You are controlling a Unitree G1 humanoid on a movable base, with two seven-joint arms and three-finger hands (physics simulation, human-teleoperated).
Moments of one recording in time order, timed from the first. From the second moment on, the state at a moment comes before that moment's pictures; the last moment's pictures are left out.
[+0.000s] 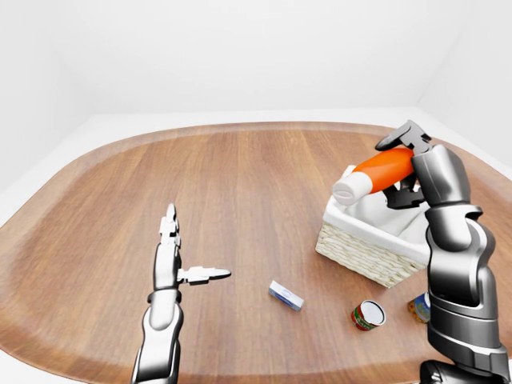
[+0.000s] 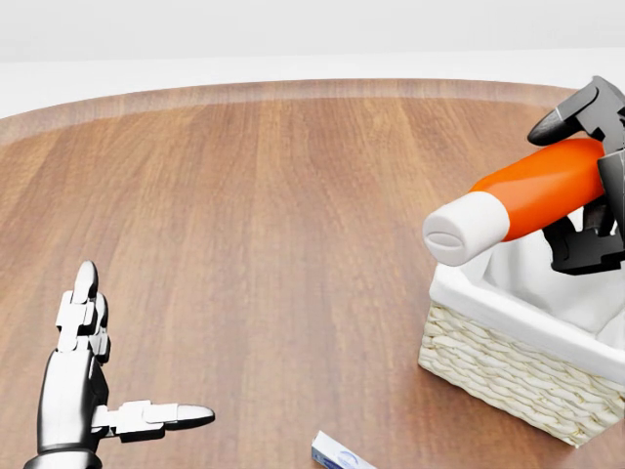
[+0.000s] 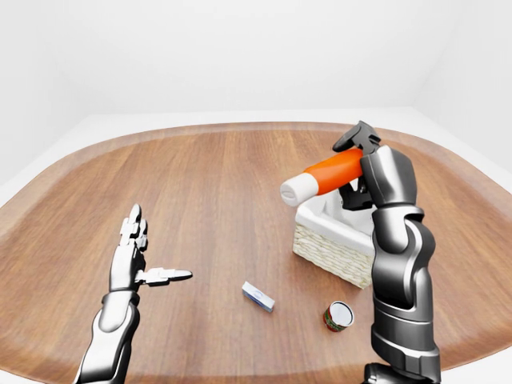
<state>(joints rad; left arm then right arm) 0.09 0.03 0.09 -0.05 0.12 -0.09 0.03 -0.33 -0.37 -0.28 -0.27 -0.68 0.09 0.22</state>
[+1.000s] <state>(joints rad) 0.13 0.02 0.09 -0.15 0.12 -0.09 0.02 -0.50 -0.53 -0.25 0.37 -0.78 0.09 0.07</state>
